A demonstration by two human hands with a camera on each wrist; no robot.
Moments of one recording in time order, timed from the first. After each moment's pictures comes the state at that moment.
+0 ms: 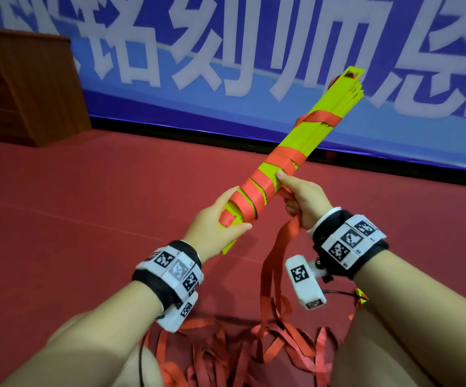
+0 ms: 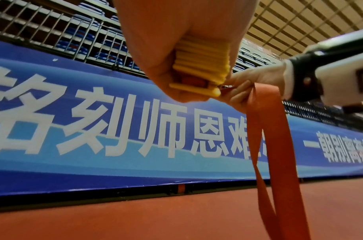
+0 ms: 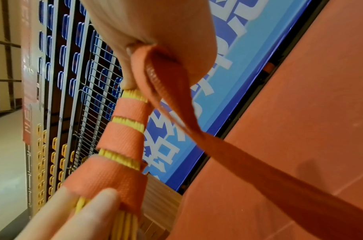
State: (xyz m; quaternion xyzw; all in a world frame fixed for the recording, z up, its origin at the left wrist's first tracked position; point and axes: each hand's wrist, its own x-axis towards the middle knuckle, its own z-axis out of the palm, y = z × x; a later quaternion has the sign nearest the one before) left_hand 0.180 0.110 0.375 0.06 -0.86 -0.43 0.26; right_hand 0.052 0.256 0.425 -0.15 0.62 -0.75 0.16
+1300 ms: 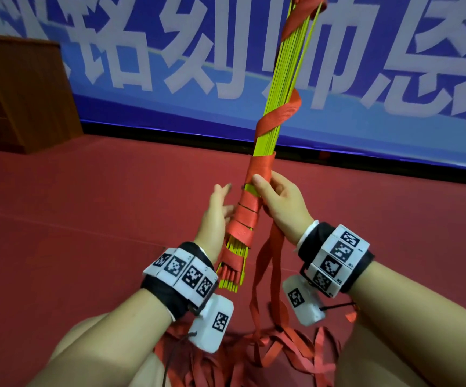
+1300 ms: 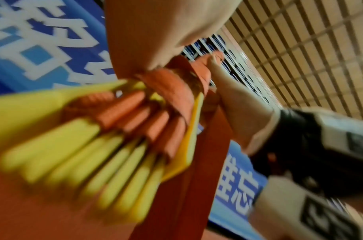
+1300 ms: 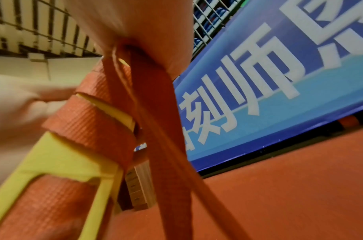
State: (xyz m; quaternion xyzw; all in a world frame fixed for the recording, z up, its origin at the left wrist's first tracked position) left_hand 0.160 0.142 0.392 0.12 -0.61 -0.75 0.23; right_hand 0.087 0.245 0.422 -0.37 0.68 -0.64 -0.01
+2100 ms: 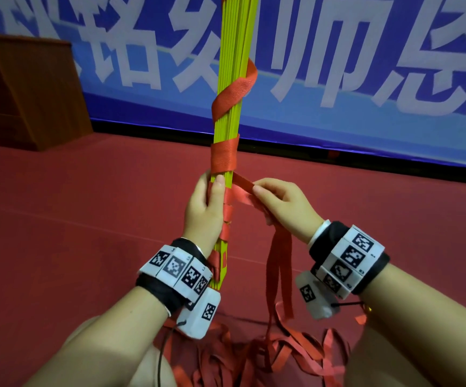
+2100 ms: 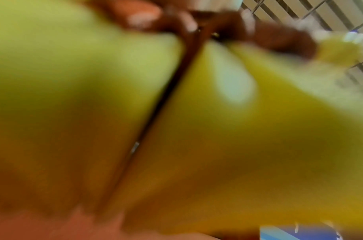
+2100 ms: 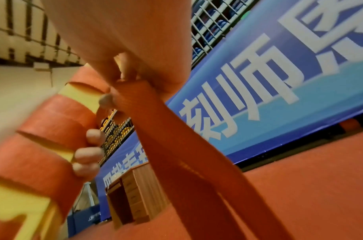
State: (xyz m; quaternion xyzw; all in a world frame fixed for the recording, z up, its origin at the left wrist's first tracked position) left_hand 0.182 0.114 0.403 0.10 -0.67 -0.61 0.40; right_hand 0.096 0.246 0.431 -0.42 0.74 -0.52 0.03
